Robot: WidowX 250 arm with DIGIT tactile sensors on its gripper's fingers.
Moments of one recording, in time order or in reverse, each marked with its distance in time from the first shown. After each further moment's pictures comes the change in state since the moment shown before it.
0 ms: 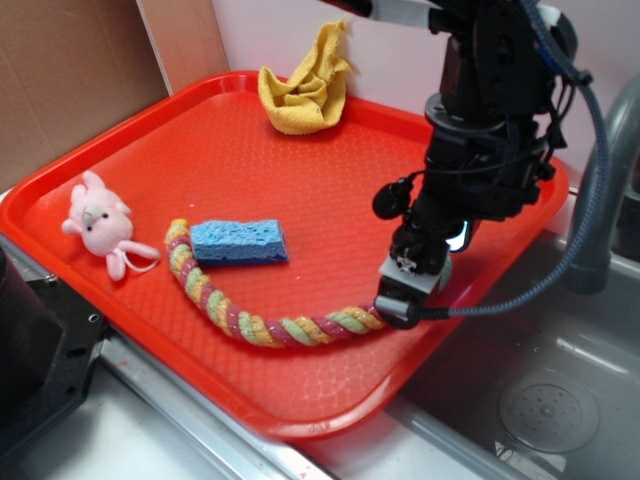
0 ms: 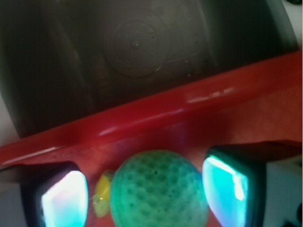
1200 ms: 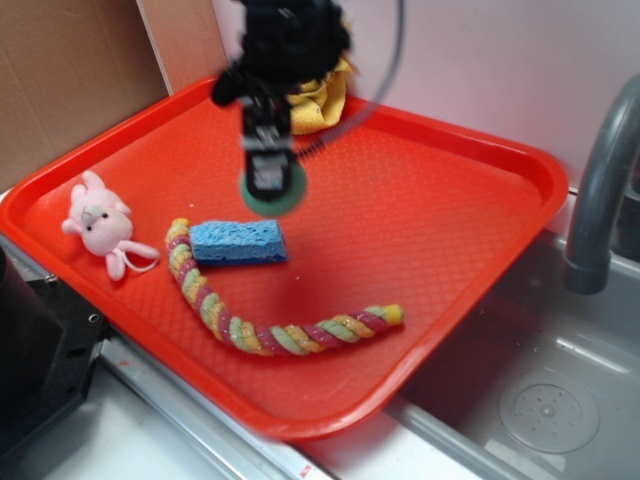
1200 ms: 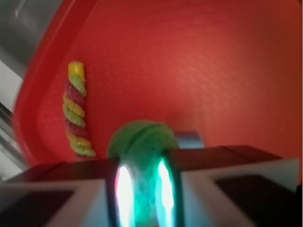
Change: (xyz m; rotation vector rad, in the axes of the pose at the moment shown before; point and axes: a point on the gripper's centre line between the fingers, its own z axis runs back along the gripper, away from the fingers) arm -0.125 -0.003 0.059 -0.185 -0.156 0.731
